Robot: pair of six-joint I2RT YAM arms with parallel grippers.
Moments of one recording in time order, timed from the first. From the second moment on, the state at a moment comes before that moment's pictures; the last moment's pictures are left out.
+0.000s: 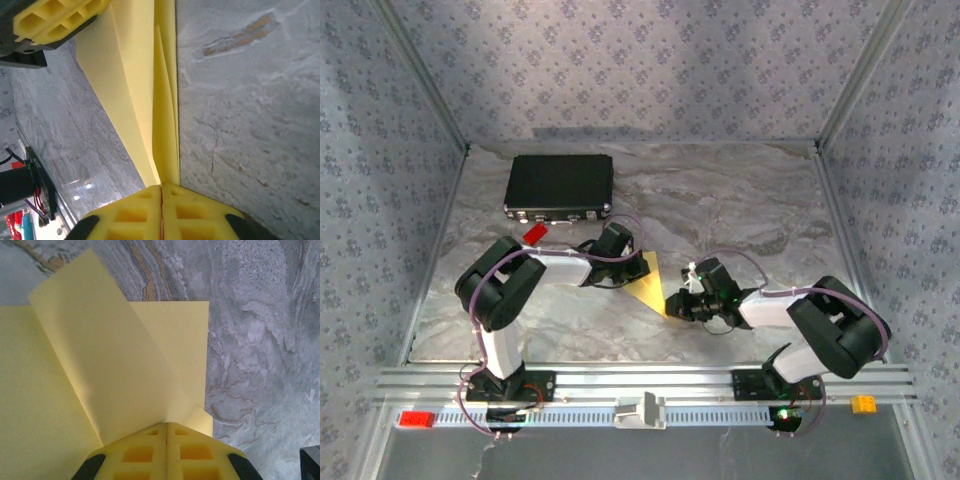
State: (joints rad) left arm -0.74 1.82 0.86 0.10 0.29 -1.03; right arm 0.67 1.44 0.34 0.28 -0.51 0.84
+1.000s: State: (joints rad) left arm -0.74 1.82 0.86 0.11 0.29 -1.03; right arm 0.65 1.25 0.38 0.00 -0.48 0.81
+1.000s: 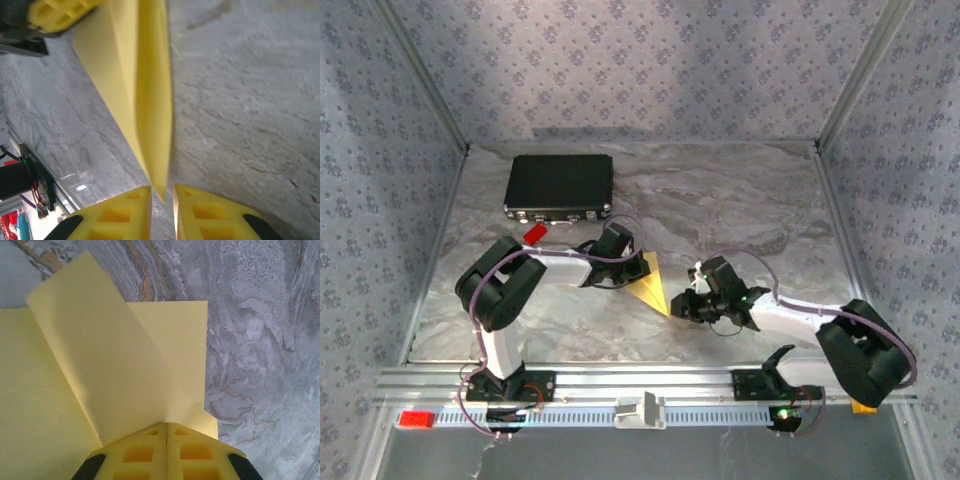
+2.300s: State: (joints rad) left arm -0.74 1.82 0.85 0.12 0.31 -1.03; right arm 0.70 1.48 0.41 0.23 -0.49 0.79
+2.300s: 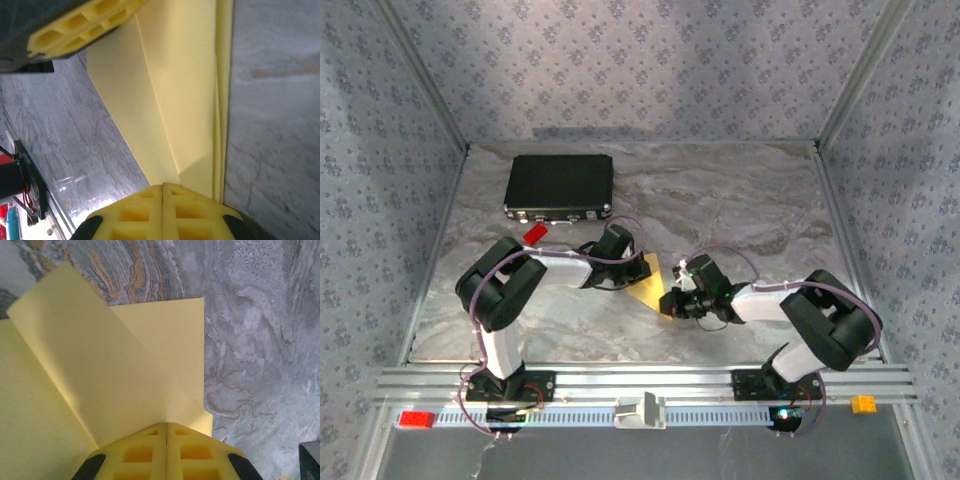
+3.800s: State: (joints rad) left arm -0.75 1.83 0.84 0.15 0.31 -1.03; right arm 0.67 1.62 0.69 -0.03 -0.47 0.76
